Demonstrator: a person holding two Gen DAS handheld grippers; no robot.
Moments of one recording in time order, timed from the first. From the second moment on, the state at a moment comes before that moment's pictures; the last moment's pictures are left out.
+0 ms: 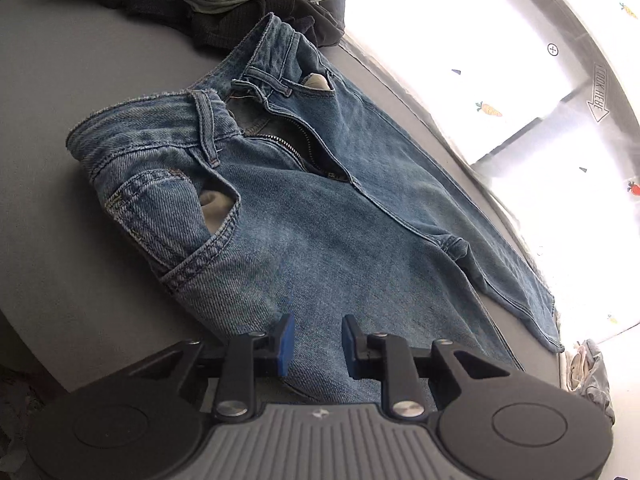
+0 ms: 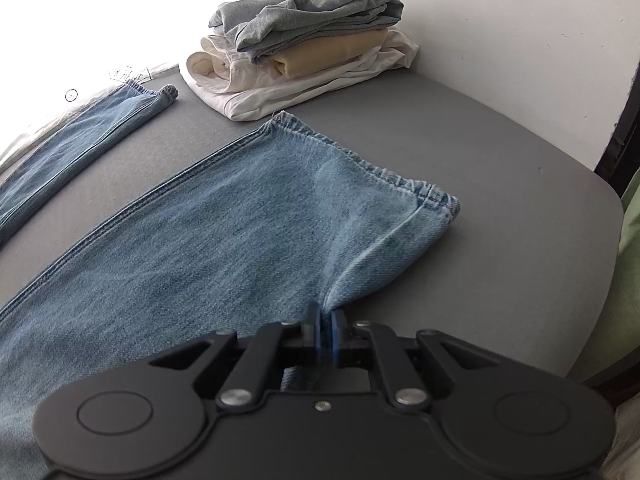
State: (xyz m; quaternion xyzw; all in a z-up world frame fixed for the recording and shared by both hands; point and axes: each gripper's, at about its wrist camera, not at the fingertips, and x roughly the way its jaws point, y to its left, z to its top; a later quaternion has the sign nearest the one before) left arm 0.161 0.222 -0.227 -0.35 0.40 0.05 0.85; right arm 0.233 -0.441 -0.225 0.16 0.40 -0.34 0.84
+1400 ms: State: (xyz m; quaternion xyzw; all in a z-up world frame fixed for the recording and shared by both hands) left arm 0.172 0.253 -0.216 -0.42 0.36 0.09 0.83; right arm 0.201 -0.468 -0.227 0.33 0.32 -0.34 0.82
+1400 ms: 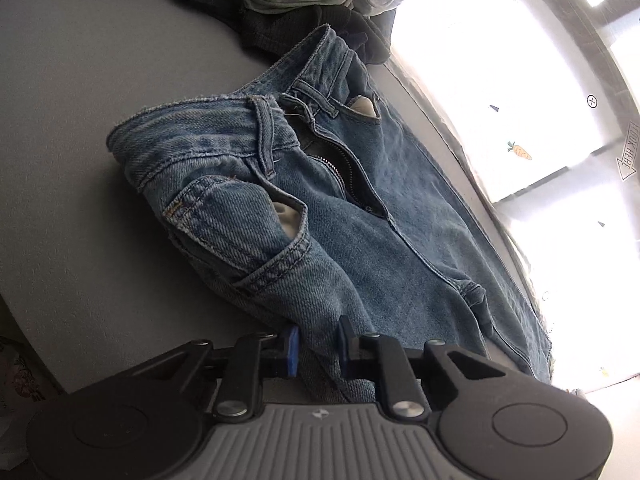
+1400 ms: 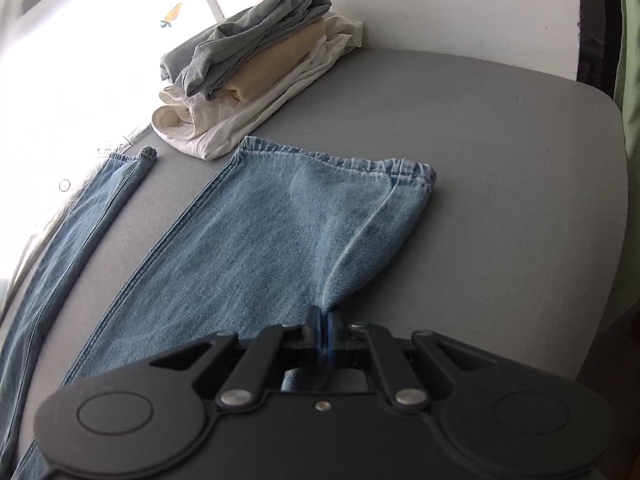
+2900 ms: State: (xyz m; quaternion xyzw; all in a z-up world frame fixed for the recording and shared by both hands) left arm 0.419 0.262 -0.169 -0.42 0.26 0.09 0.87; right arm 0.542 -0.427 -0.110 0.30 0.20 -0.16 0.92
